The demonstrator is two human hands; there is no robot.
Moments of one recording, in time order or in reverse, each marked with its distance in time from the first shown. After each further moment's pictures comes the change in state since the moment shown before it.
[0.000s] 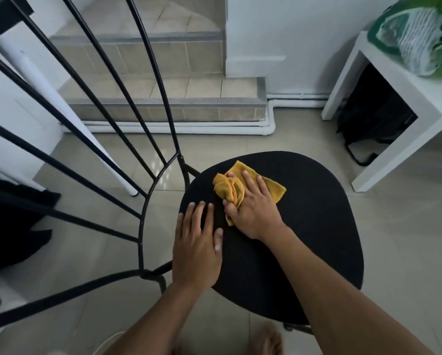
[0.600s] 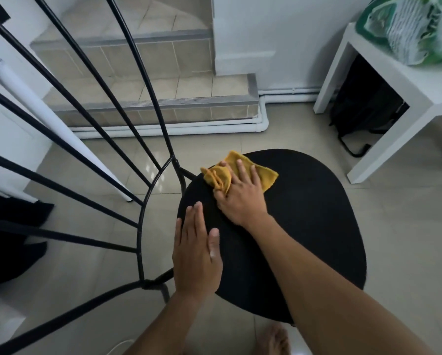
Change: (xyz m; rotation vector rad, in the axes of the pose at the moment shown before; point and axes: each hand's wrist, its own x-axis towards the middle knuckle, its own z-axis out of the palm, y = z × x) left_hand -0.004 0.005 -0.008 -0.338 0.034 -0.110; right_hand 0.032 -0.014 0.001 -0.015 0.059 0.113
